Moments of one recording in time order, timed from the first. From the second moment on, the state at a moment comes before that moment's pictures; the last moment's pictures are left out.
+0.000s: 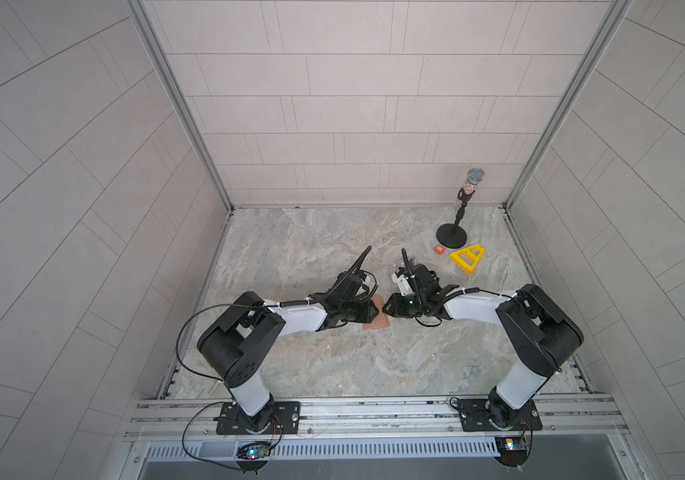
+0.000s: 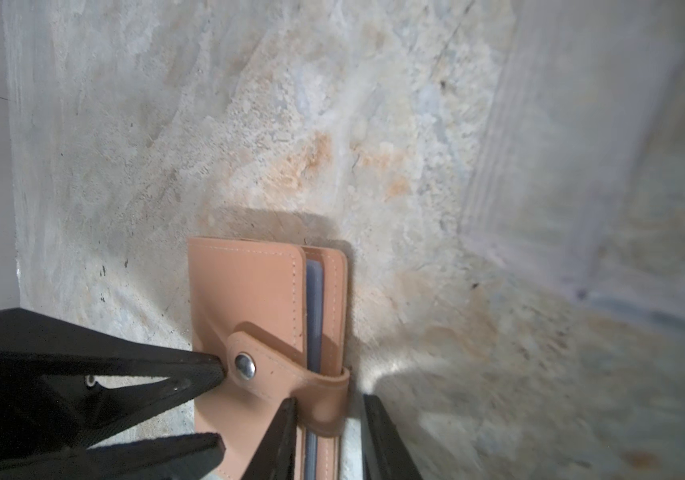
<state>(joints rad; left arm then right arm) -0.71 1.68 0.76 0.08 0.30 -0.57 0.54 1.69 0.80 -0.05 -0.36 0.58</state>
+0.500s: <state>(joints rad) -0.71 1.69 0.76 0.09 0.30 -0.57 0.54 1.69 0.80 -0.04 -0.40 0.57</state>
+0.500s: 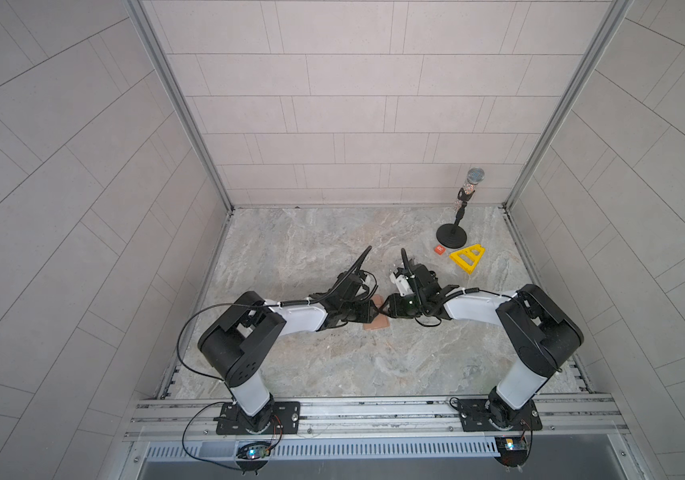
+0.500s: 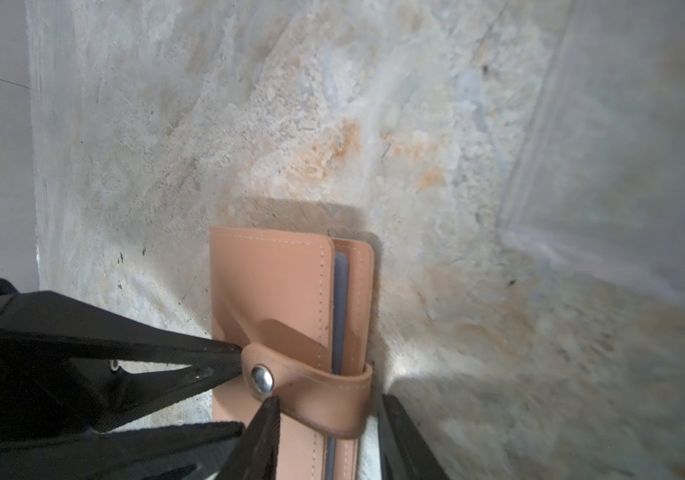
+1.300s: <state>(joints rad) -0.71 1.69 0.77 0.07 0.30 -0.57 0.48 1.69 0.73 0.13 -0.52 0.62</state>
